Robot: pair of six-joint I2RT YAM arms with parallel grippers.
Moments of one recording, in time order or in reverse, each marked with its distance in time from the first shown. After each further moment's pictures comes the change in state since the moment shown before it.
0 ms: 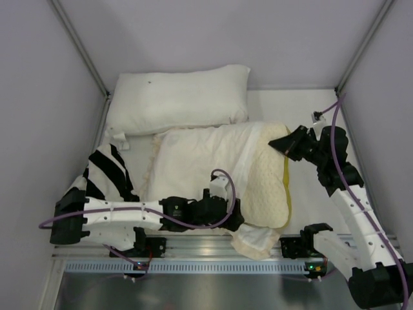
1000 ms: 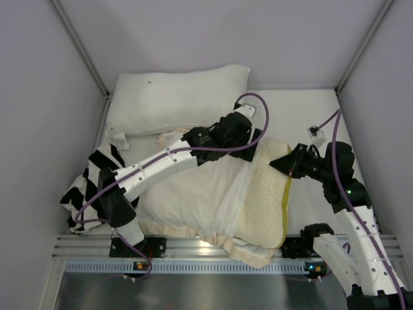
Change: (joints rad) left arm 0.413 0.481 0.986 -0.461 0.064 0.556; right arm -0.014 -0.195 -0.060 -0.208 -0.164 -0.239
